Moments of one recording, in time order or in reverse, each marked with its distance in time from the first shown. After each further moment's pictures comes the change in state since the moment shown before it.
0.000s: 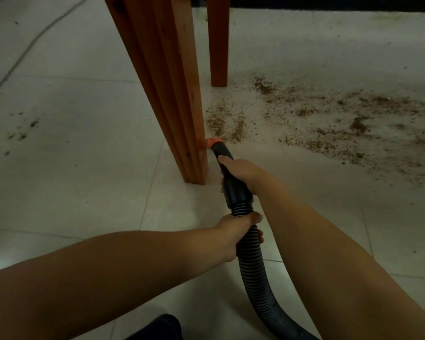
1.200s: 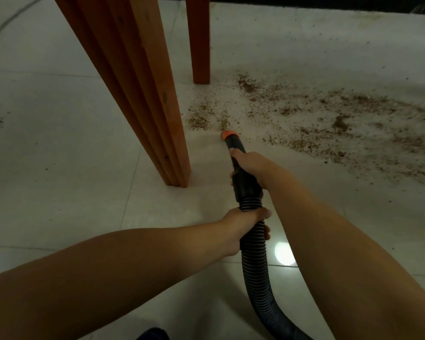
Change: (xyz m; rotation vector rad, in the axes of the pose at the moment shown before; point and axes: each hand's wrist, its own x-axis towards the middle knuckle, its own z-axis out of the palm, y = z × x) left_hand 0.017 0.025 0.033 -0.134 -0.088 -0.006; right_hand 0.016 0.008 -0.057 -0.026 0.217 0.044
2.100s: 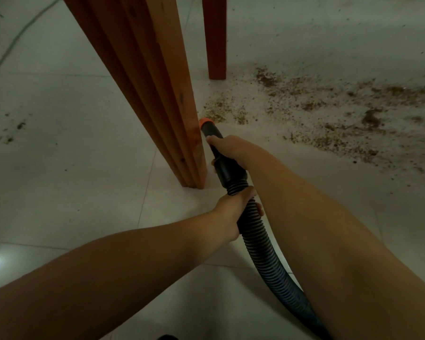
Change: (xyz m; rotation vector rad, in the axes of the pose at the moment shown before) left_hand 0.017 0.026 -0.045 -0.256 0.073 0.074; right_hand 0.023 -0.059 0.057 -0.138 -0.152 -0.084
